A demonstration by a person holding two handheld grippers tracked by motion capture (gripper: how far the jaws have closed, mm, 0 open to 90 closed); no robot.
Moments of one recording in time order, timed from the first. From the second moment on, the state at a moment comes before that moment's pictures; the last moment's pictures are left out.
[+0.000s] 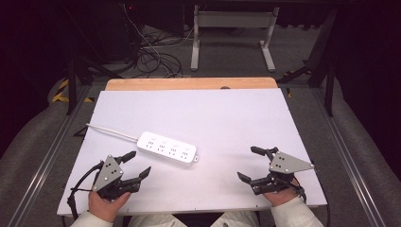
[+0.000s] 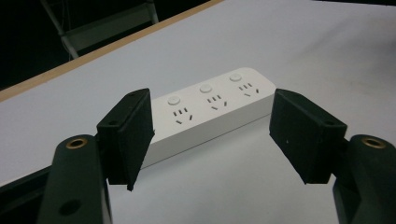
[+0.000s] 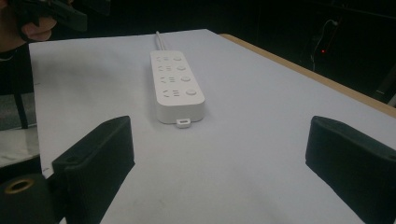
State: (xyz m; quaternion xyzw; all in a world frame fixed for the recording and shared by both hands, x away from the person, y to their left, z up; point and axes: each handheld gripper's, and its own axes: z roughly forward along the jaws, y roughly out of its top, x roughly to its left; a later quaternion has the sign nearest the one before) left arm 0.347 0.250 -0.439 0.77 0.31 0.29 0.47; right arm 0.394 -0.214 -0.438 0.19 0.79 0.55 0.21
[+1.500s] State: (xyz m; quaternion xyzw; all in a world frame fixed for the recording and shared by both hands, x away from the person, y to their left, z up) left arm 0.416 0.249 -0.393 0.80 0.35 0.23 0.43; right arm 0.394 -0.213 -0.440 0.18 0.79 0.55 0.20
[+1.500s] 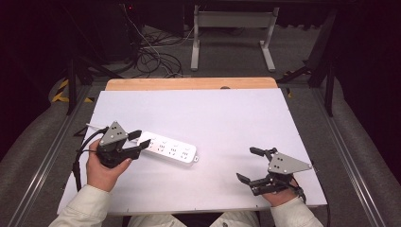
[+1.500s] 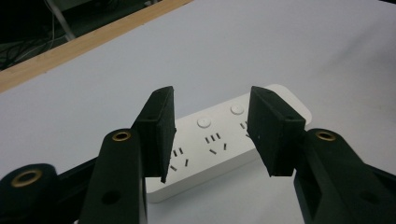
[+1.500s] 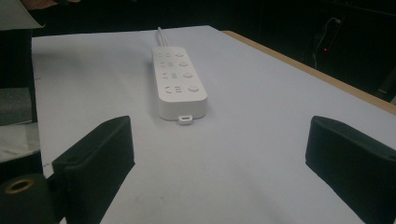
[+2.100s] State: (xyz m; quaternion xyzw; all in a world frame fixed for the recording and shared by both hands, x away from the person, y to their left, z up) left arm 0.452 0.250 -0.402 0.81 0.40 0.16 0.41; right arm 0.393 -0.212 -0.440 0.18 0.79 0.55 0.21
